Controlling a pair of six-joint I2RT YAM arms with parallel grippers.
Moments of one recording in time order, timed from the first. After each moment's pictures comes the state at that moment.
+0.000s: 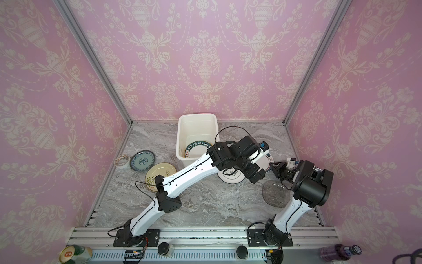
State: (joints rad) left arm -1.13 2.40 2.78 -1.22 0.10 -0.18; right arm -0.64 1.86 0.71 0.22 -0.95 0.60
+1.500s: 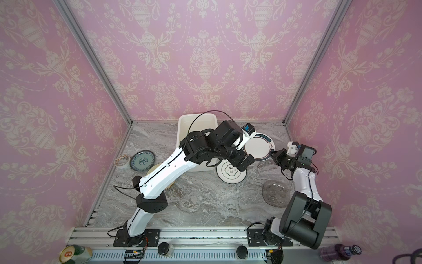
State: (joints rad) left arm -1.08 2.17 2.78 -1.30 -0.03 -0.17; right arm -0.48 1.32 0.86 -0.29 -0.79 0.59
